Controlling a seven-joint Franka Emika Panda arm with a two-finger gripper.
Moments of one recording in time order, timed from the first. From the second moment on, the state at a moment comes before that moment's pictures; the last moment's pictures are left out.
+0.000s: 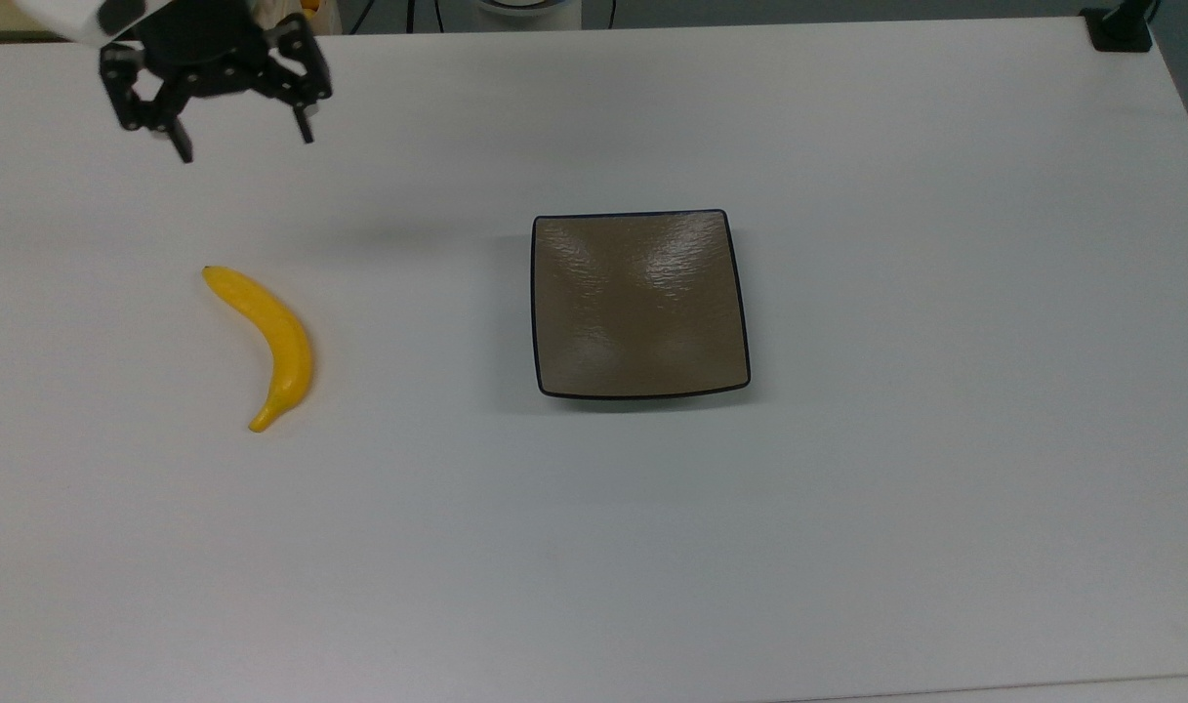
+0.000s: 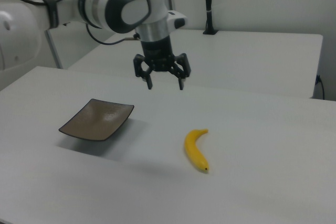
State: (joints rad) arm -0.18 0.25 -0.02 -1.44 0.02 1.78 -0.52
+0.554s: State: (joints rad) arm -0.24 0.40 -0.02 -1.37 0.01 1.82 -0.56
